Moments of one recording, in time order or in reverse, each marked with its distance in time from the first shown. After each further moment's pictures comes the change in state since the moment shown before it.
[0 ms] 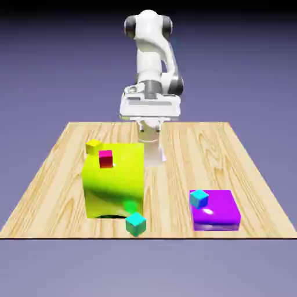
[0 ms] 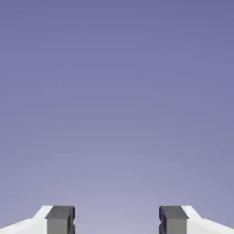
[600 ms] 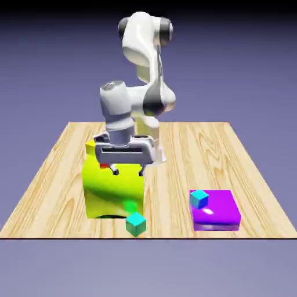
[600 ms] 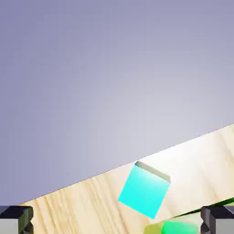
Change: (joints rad) arm -0.039 0.652 -0.143 0.624 0.272 -0.748 0.116
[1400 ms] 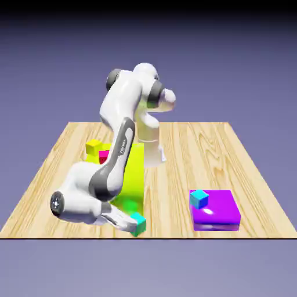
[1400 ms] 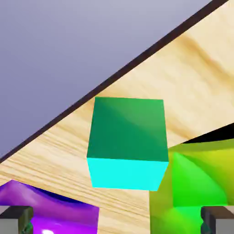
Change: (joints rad) arm -0.050 0.870 -0.190 0.832 0.363 -0.997 0.155
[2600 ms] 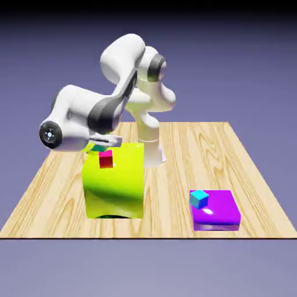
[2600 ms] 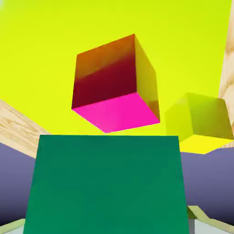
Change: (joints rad) arm 0.057 -0.443 -0.069 -0.107 -0.618 -0.408 -0.434
